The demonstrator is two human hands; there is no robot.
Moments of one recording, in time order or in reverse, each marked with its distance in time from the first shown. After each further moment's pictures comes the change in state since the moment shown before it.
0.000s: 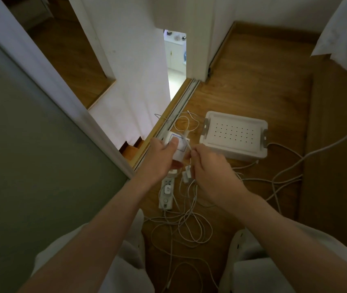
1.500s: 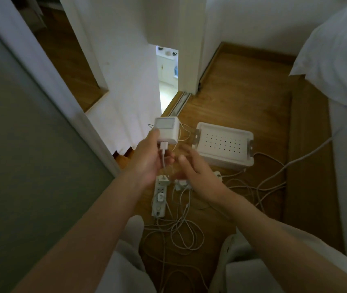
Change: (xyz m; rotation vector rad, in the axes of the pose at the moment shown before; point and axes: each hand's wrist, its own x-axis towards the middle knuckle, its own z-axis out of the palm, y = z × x) left_hand -0.001 0.016 -0.017 -0.591 -0.139 -0.099; right_hand 0.005 0.003 0.009 0.438 -0.126 0.014
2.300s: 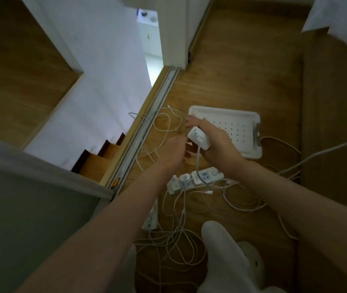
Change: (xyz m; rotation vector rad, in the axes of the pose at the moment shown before) left_hand 0.160 -0.074 0.064 0.625 -0.115 -0.022; right_hand 0.133 0.129 -0.097 -0.402 0.220 -0.329
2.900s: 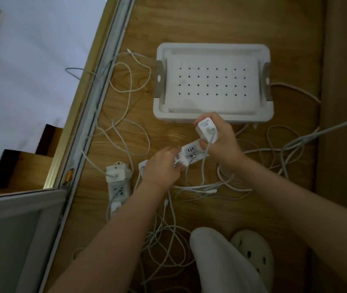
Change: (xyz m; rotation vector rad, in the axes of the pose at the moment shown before) left_hand 0.128 -0.193 0.070 0.915 -0.143 0.137; right_hand -0.047 0.191 0.072 0.350 0.108 0.442
